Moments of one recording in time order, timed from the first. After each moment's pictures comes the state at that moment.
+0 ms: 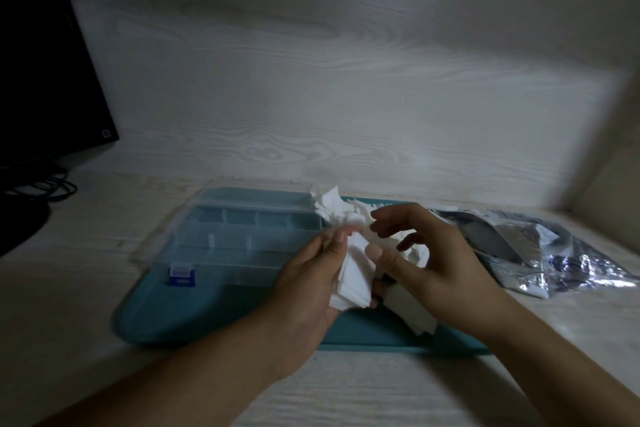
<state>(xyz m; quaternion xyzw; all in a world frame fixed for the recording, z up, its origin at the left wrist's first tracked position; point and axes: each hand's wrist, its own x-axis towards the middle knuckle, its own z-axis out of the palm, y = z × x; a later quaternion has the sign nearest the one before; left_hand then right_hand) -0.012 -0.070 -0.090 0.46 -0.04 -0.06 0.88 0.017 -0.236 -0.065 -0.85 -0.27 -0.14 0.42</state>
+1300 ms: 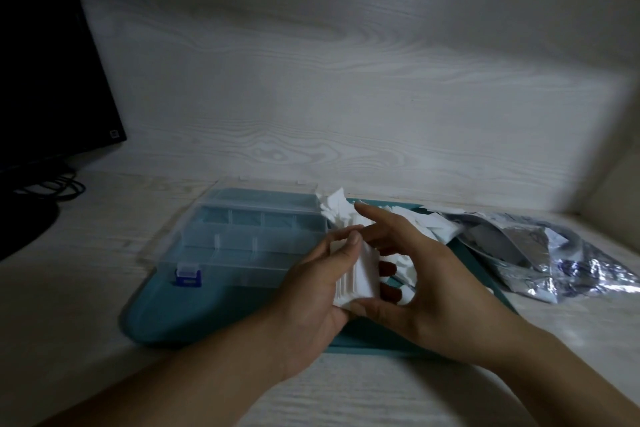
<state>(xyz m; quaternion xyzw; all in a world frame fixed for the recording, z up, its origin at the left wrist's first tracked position) -0.013 -0.066 -0.089 0.43 -0.10 -0.11 0.89 0.004 -0.229 -0.066 -0.85 -0.40 -0.10 0.34</state>
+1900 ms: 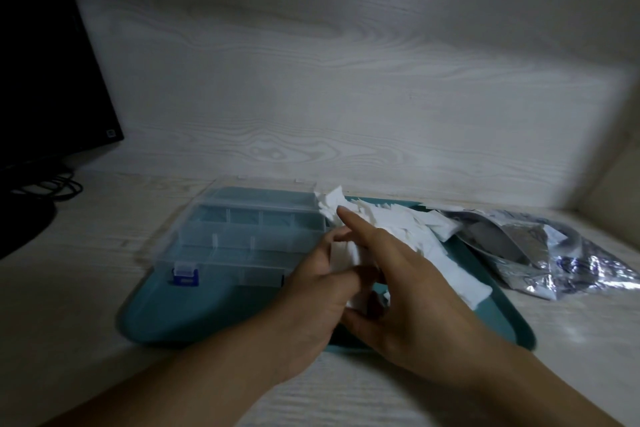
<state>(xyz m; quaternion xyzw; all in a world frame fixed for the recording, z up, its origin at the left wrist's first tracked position) -0.015 -0.071 -0.093 0.58 -0.10 -0.05 0.81 -0.003 -0.213 -0.083 -0.85 -0.42 -0.21 0.25</state>
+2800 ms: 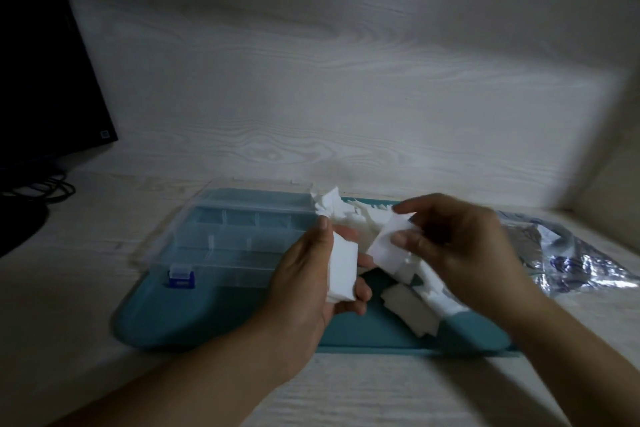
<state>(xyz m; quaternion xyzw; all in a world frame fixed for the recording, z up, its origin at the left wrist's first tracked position) -0.017 -0.070 -0.086 0.50 -0.03 -0.01 0.87 0.023 -0.245 -0.051 -0.84 -0.22 -0.18 0.47</state>
